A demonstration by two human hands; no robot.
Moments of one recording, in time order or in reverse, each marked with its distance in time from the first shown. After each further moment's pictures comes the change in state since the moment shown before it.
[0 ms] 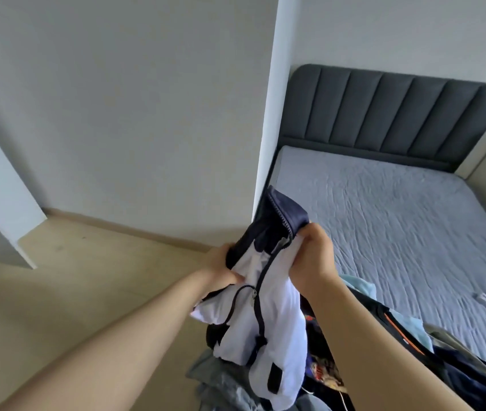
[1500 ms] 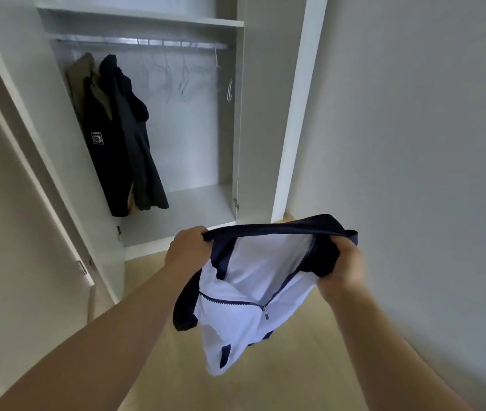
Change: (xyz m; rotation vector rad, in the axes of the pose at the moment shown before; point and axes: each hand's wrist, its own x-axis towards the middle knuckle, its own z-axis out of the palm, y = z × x) left_hand -0.225 -0.387 -0.444 0.063 1.066 -0.708; right_hand 0.061 0.322 0.501 -0.114 -0.371 0.462
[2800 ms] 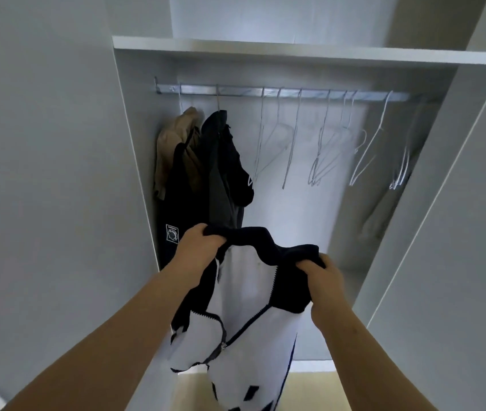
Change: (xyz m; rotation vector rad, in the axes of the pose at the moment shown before) left_hand 0.593 -0.138 -0.185 -0.692 0.274 -0.325; right_hand 0.458 0.175 0.553 -0.515 -0.404 0.048
